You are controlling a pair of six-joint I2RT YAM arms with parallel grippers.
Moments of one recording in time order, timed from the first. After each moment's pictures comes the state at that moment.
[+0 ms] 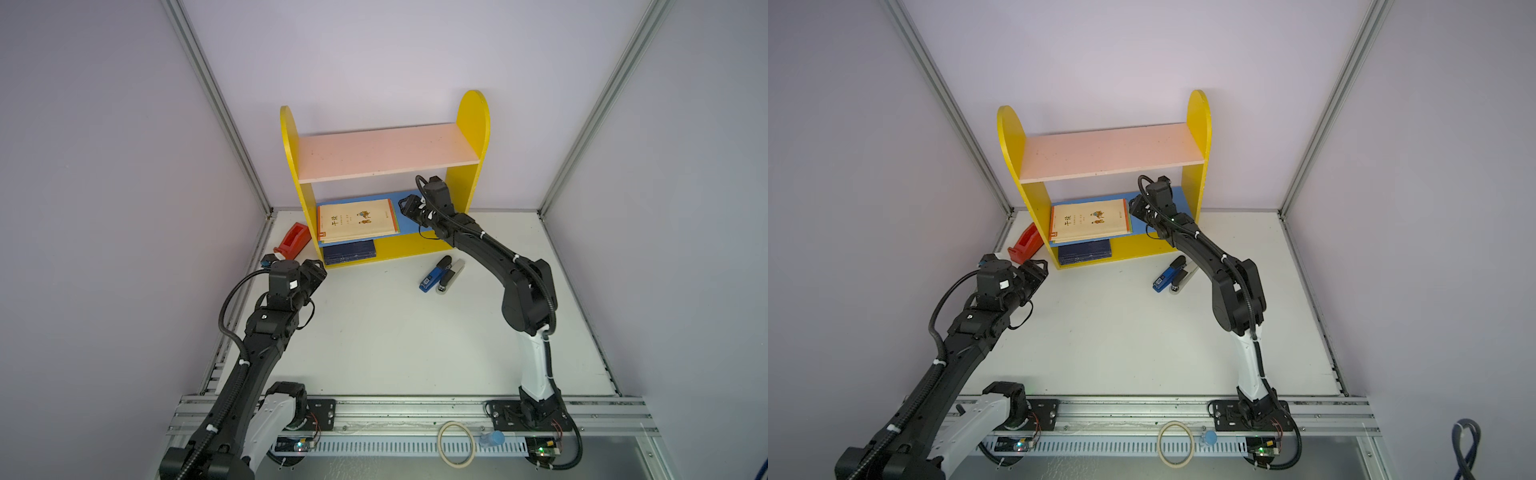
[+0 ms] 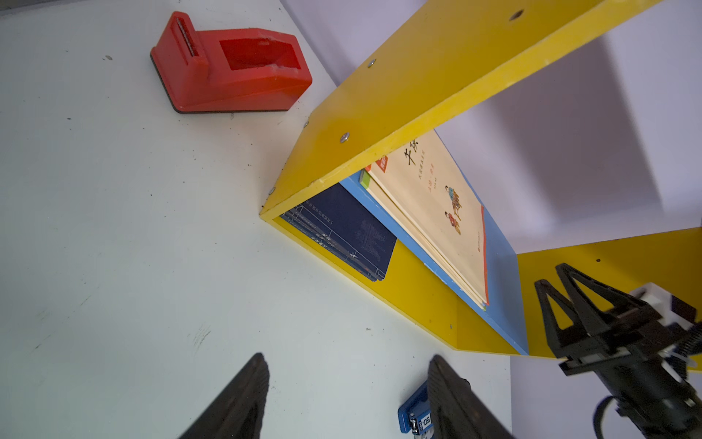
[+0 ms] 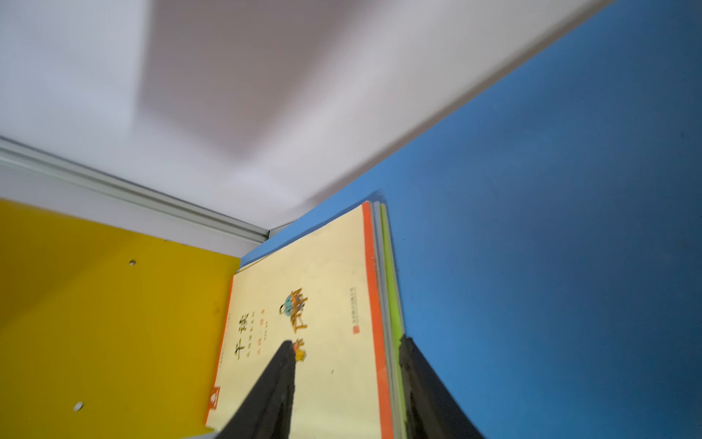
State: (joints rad) left arm -0.09 0.89 0.69 -0.24 -0.04 -0.94; right arm 0.49 2.08 1.85 -0.20 -0.09 0.83
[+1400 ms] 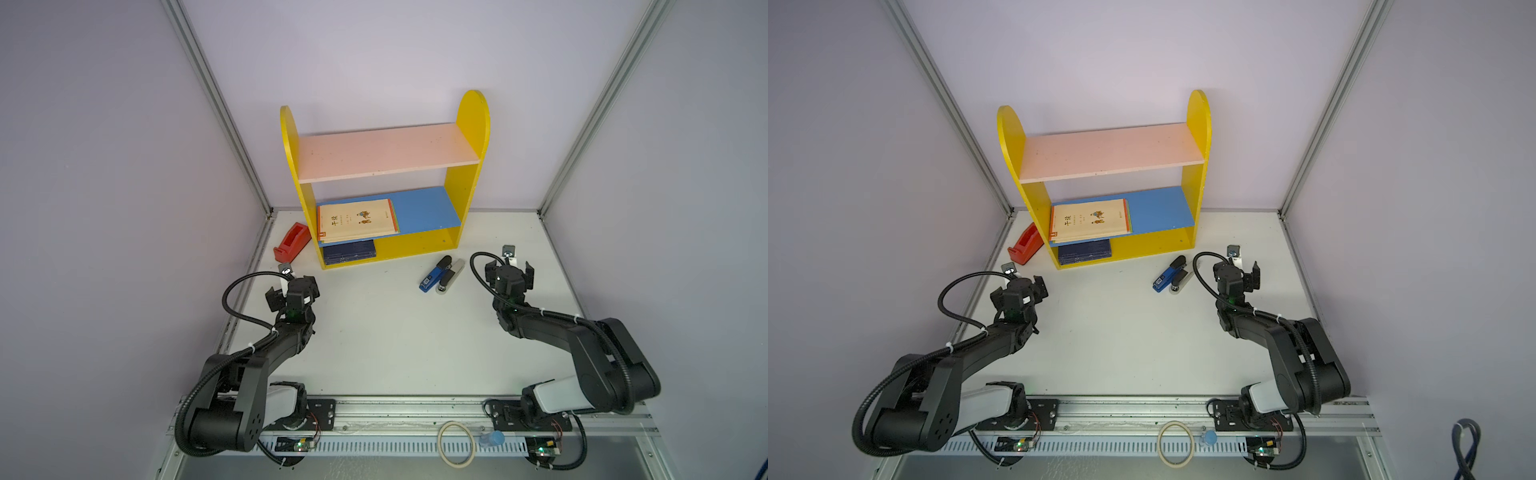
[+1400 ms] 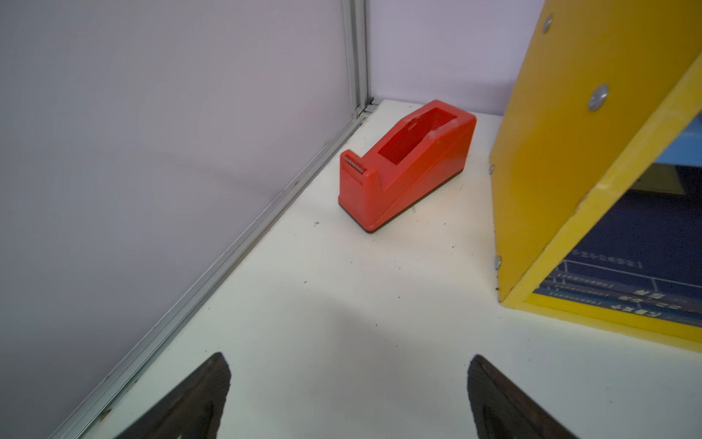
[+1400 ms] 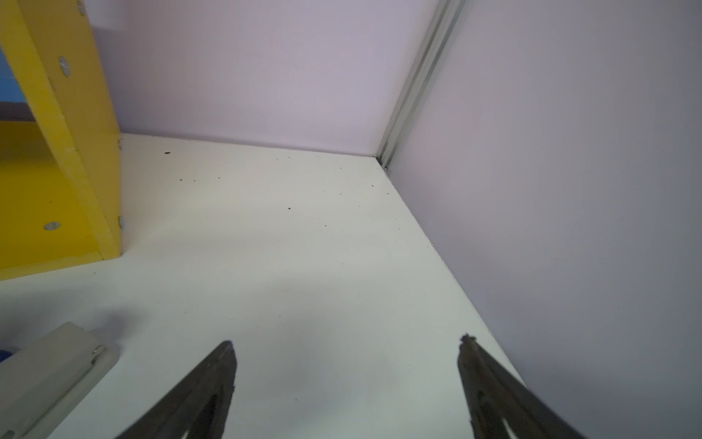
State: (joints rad) left arm -0.05 1.27 0.31 0.61 -0.57 -0.14; right arm 0.23 1.47 0.49 0.65 0.58 -0.08
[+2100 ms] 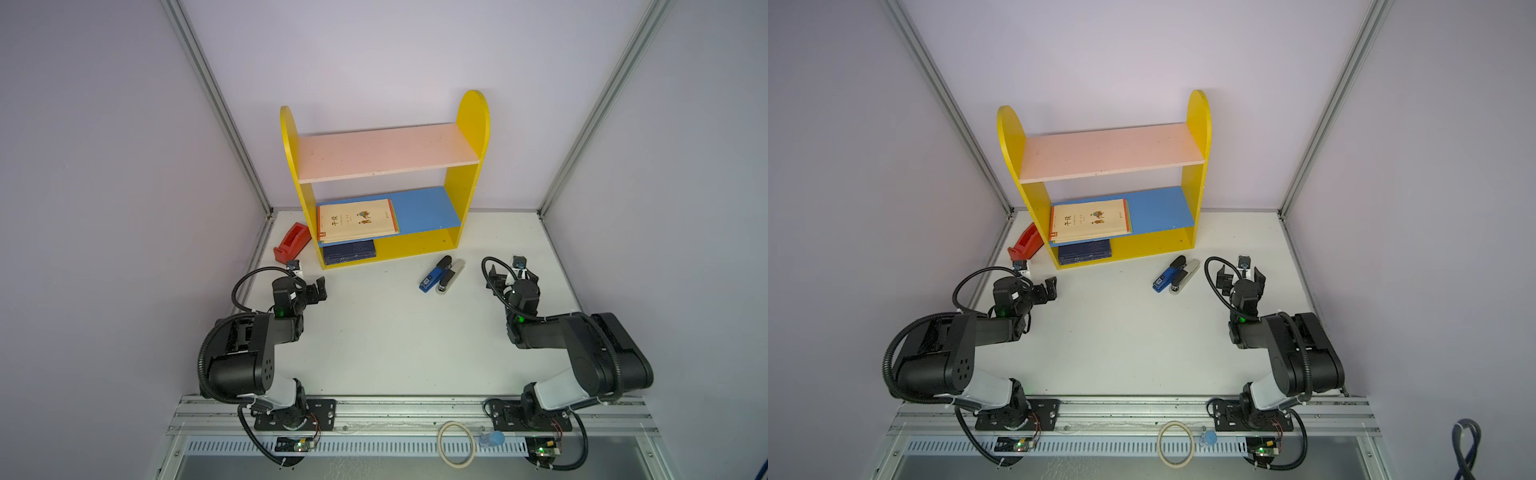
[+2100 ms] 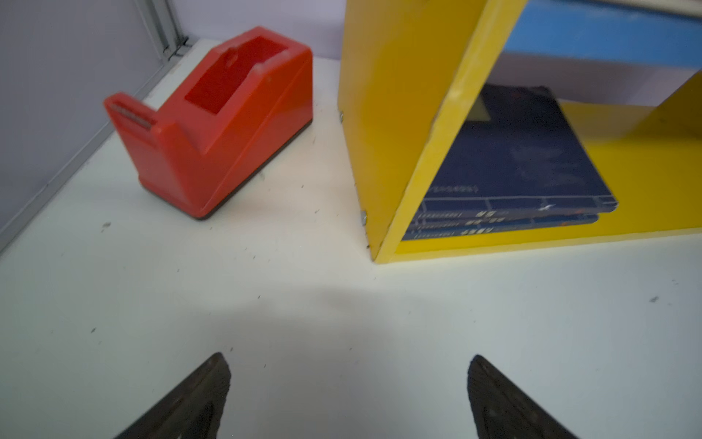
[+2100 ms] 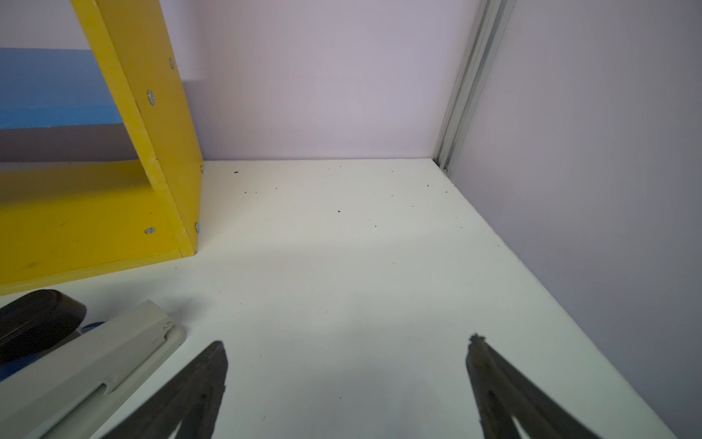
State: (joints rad) left arm 0.12 1.51 0.37 0.80 0.13 -0.05; right arm 0.08 1.54 0.32 0.99 0.27 0.03
